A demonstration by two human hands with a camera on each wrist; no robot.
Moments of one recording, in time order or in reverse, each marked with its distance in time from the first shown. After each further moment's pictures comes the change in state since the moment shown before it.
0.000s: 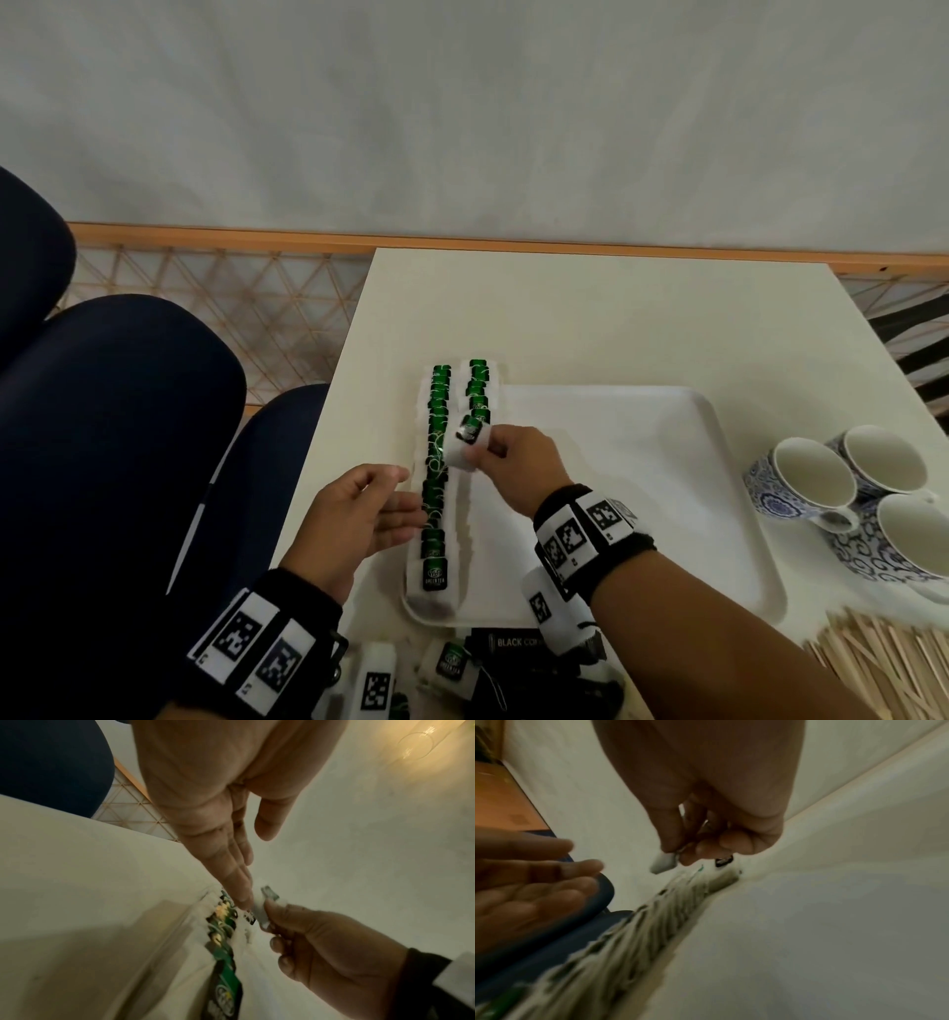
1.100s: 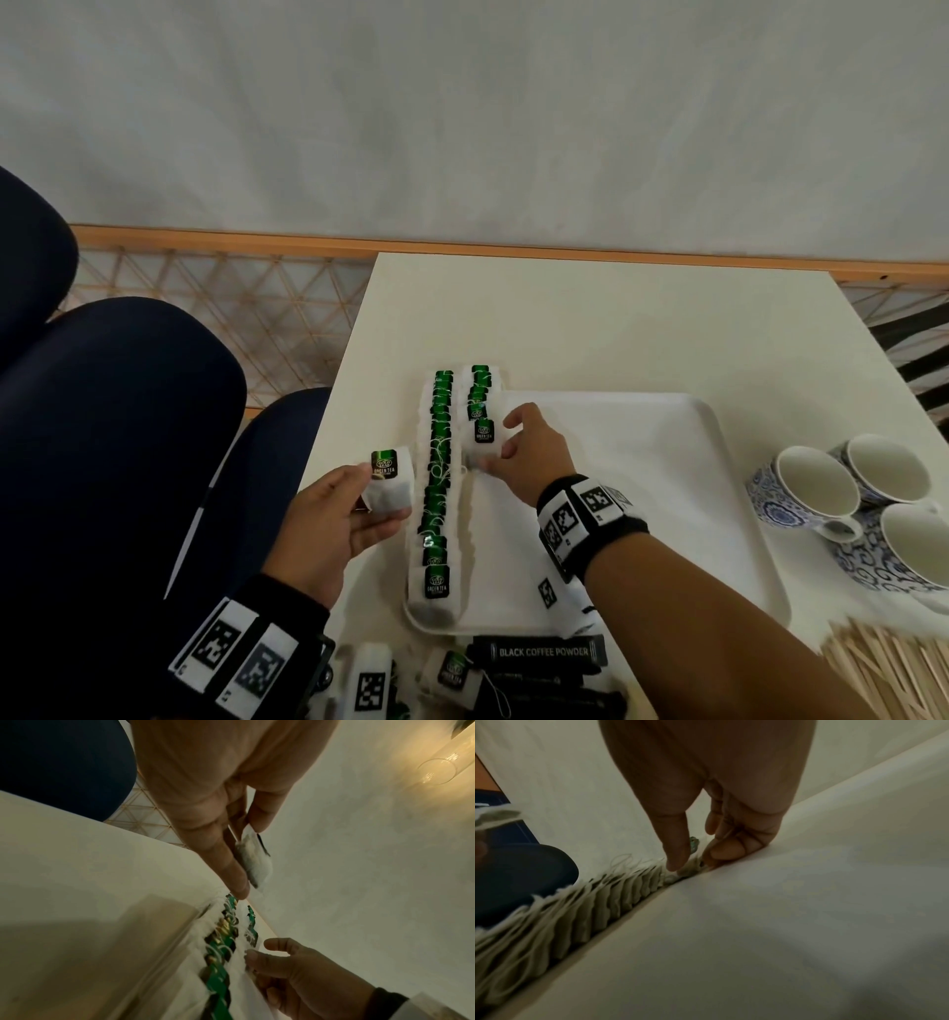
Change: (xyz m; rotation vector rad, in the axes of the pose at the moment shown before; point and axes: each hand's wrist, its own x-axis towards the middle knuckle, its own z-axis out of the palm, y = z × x) left_hand 0.007 0.002 -0.013 -0.235 0.055 0.007; right_hand 0.018 0.016 -0.003 0.129 0.049 0.158
